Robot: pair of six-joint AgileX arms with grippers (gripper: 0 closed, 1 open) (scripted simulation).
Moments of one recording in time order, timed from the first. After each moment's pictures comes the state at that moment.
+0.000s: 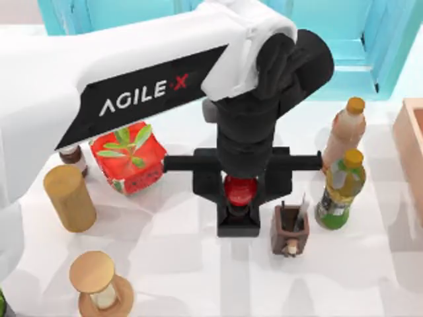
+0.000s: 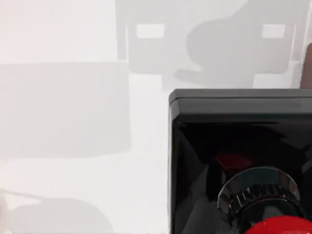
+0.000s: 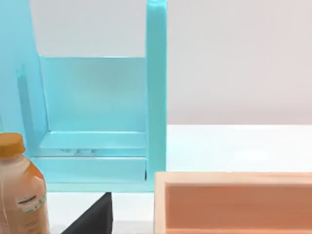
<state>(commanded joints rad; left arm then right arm) -0.86 2.08 1.79 -1.28 0.00 -0.83 0.00 0.00 0.00 0.00 0.00 0.00</state>
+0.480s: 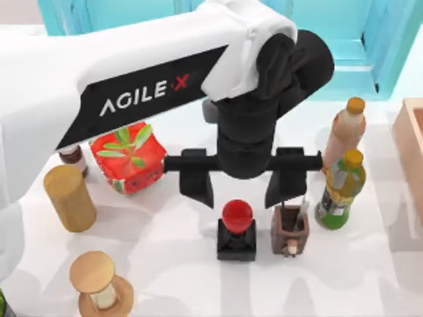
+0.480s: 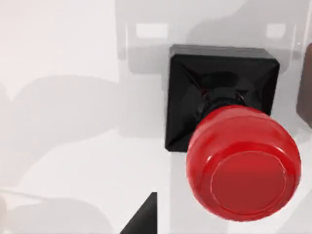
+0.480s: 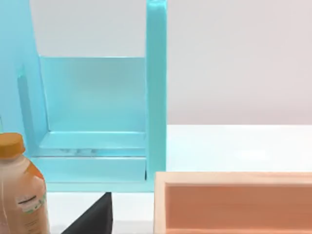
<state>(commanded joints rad) -0.86 2.08 1.79 -1.28 0.00 -0.83 0.00 0.00 0.00 0.00 0.00 0.00</state>
